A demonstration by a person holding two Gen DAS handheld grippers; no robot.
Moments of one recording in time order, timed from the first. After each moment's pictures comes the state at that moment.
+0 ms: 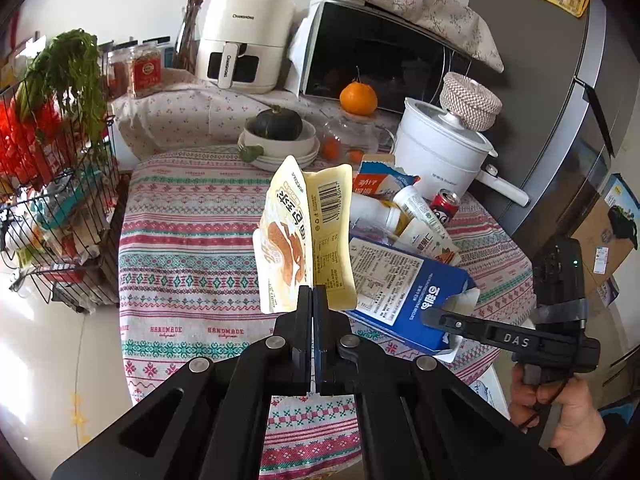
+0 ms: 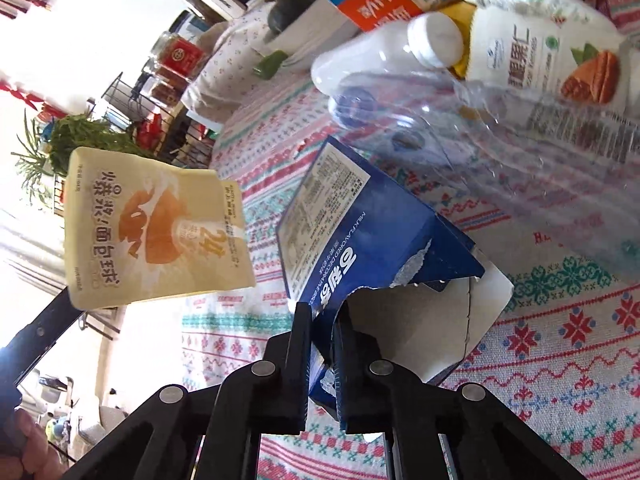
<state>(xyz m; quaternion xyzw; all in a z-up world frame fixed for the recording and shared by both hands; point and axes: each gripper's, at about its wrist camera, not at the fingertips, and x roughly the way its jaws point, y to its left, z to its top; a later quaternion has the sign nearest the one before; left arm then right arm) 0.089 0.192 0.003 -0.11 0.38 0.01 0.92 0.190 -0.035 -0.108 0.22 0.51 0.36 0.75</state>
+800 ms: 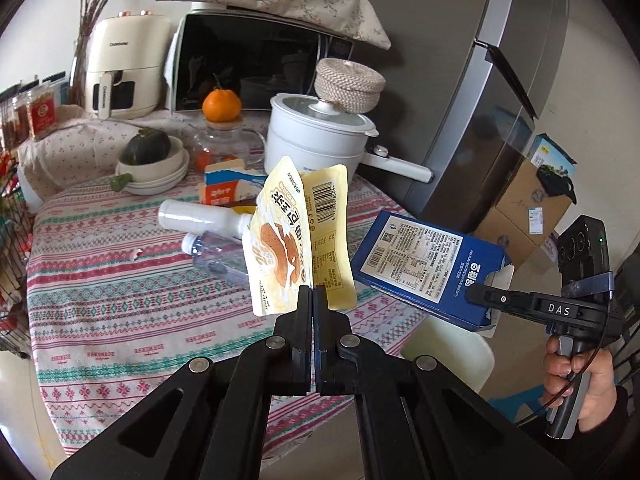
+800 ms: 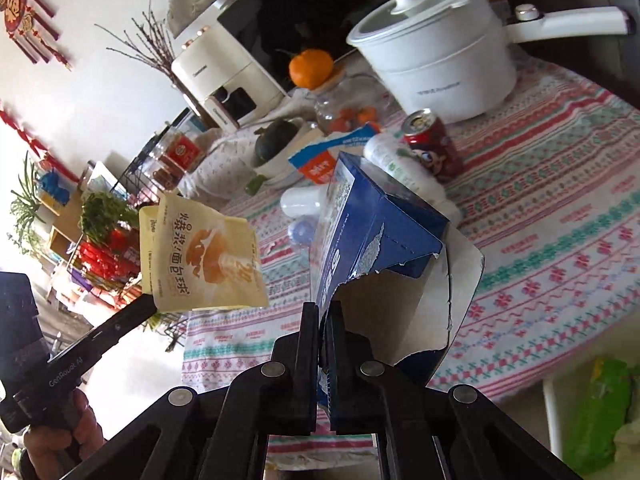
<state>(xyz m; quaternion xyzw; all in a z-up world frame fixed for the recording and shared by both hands) 0.097 0.058 0.030 -0.08 0.36 -0.15 0.92 0.130 -0.209 -0.015 0.23 0.42 0.27 0.83</state>
